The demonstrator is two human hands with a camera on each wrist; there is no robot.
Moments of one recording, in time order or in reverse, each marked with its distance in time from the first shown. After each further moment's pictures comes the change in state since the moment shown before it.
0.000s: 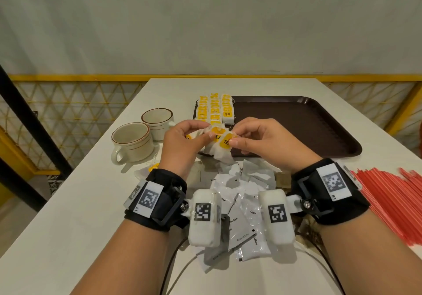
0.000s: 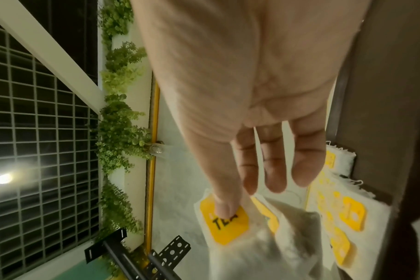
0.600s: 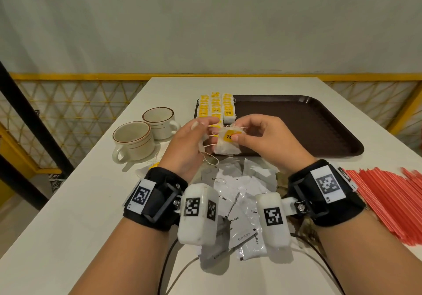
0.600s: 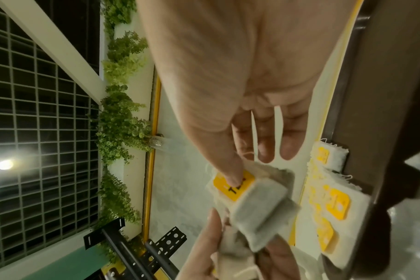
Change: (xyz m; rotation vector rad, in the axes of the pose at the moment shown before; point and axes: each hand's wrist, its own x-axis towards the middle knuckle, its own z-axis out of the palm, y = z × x) left_hand -0.005 0.012 0.005 -0.372 -0.209 -0.221; right_hand 0.006 0.010 0.006 -0.057 0.226 0.000
